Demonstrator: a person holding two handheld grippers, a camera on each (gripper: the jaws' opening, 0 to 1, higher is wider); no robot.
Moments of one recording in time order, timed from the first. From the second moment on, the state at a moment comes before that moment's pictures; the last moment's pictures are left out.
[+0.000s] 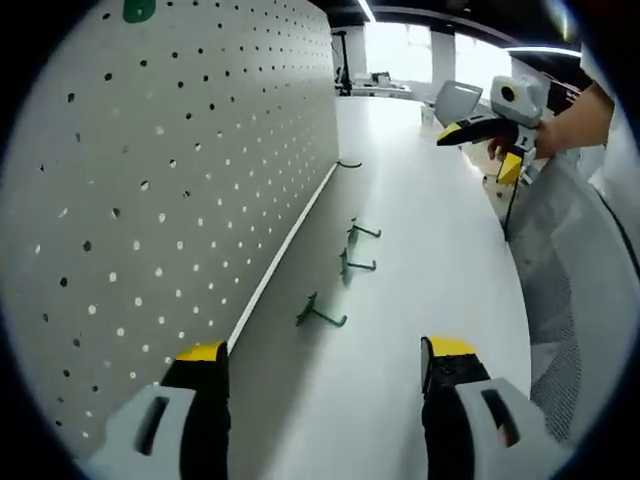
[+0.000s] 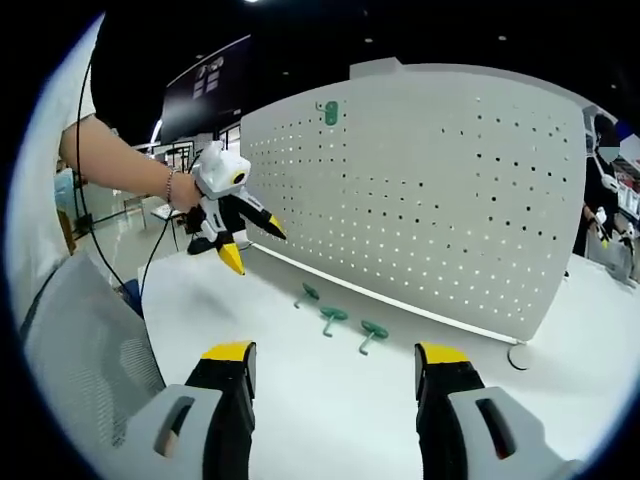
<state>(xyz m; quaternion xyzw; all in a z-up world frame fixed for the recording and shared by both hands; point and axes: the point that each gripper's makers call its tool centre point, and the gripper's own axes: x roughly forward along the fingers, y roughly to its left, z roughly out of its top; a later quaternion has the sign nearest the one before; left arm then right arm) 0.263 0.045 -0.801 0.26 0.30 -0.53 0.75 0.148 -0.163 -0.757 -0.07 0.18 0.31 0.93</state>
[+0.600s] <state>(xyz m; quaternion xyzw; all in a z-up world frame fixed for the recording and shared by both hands) 0.276 0.034 -0.823 0.33 0.30 -0.56 0.69 0.147 -0.163 -0.761 -0.07 0.18 0.31 0.93</state>
